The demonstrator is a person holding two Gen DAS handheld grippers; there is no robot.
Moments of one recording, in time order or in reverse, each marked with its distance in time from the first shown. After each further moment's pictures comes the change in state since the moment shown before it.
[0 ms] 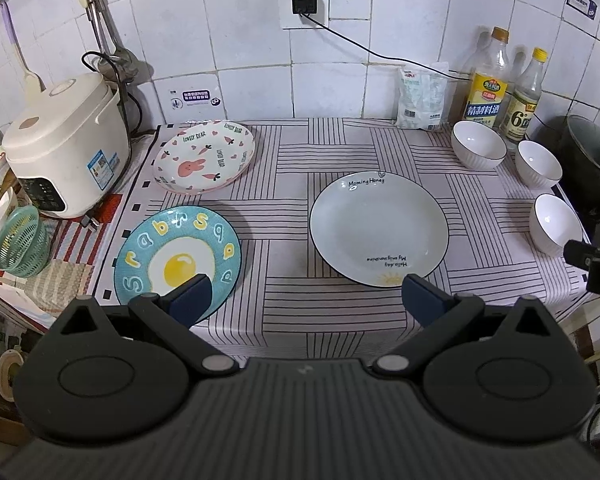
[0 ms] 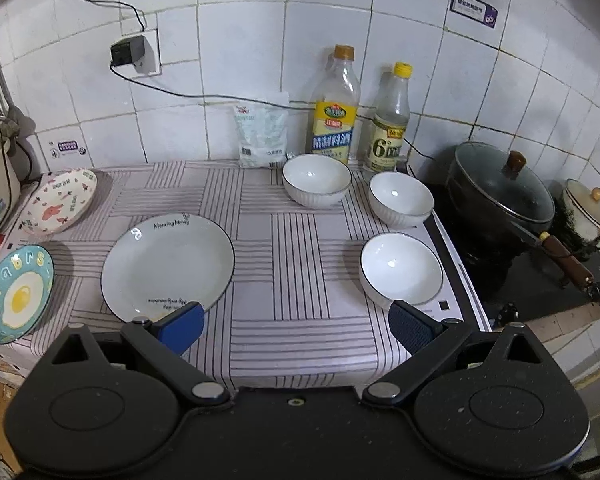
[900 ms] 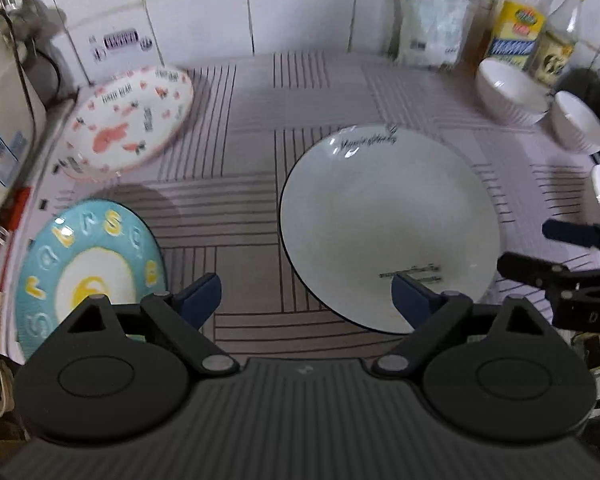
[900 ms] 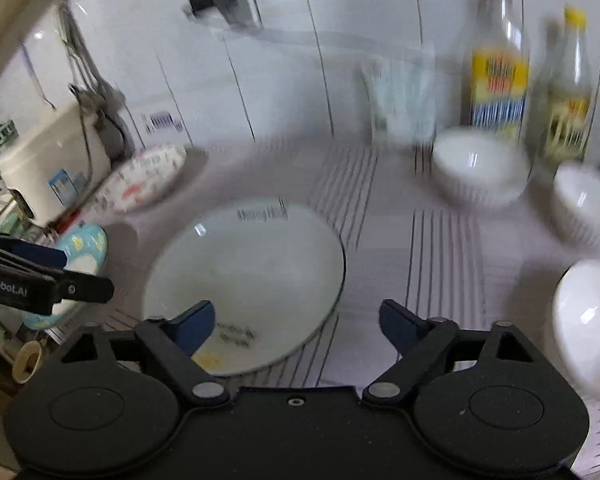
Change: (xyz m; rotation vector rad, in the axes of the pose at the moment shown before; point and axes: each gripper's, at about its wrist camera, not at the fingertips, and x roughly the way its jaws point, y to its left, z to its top) left arm 0.191 -0.009 0.022 0.048 0.160 -0.073; right arm 0.179 0.015 -0.003 -0.079 0.032 0.455
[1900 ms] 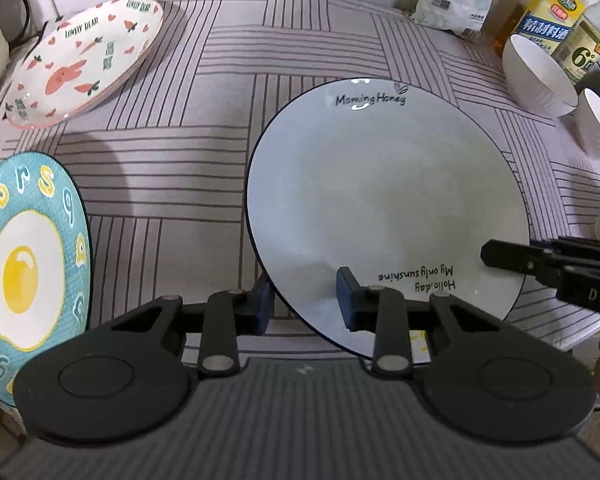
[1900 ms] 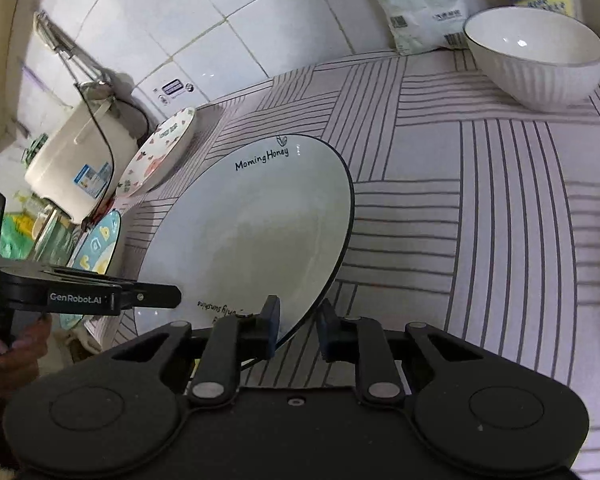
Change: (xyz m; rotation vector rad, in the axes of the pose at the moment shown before) left arm 0.059 -0.004 0.003 -0.090 0.121 -0.068; right arm 0.066 -0.052 -0.006 0.137 0.159 0.276
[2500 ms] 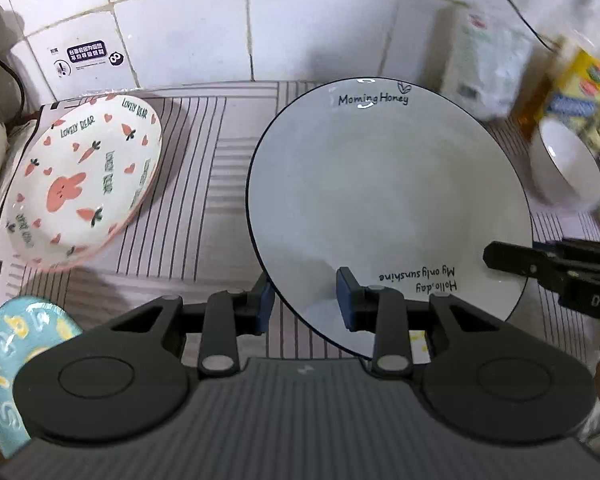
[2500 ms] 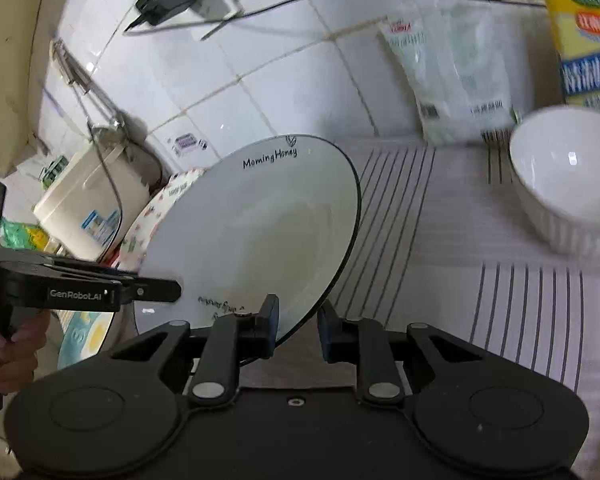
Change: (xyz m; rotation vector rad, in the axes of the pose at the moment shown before) left arm 0.009 0.009 0.099 0.013 -0.117 0.050; right arm 0.018 -0.015 0.081 -0.076 -0.127 0.053
